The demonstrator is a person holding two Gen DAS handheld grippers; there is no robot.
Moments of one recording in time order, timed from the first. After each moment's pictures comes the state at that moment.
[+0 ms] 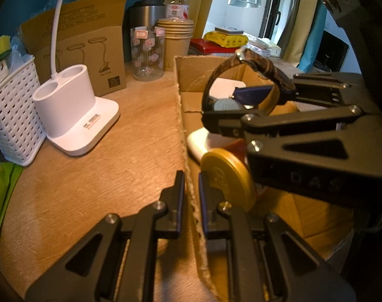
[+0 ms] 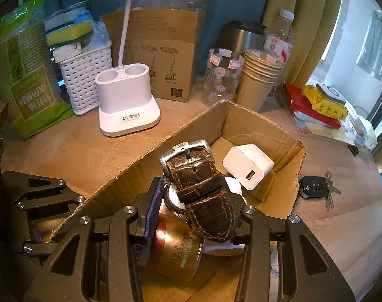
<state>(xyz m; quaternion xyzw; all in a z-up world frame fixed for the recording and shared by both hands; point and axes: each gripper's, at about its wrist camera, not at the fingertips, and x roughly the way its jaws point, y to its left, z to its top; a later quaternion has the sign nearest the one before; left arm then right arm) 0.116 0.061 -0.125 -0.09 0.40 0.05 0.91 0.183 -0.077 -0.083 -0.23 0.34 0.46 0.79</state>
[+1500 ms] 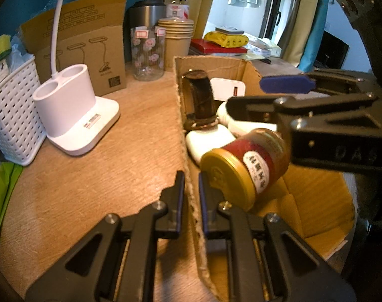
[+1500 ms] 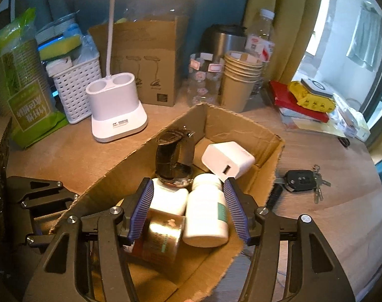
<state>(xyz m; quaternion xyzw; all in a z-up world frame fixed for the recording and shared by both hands) 0.116 0.058 -0.126 -0.09 0.40 0.05 0.91 0.193 -0.100 -0.069 -0.21 0.34 0.44 0.80</state>
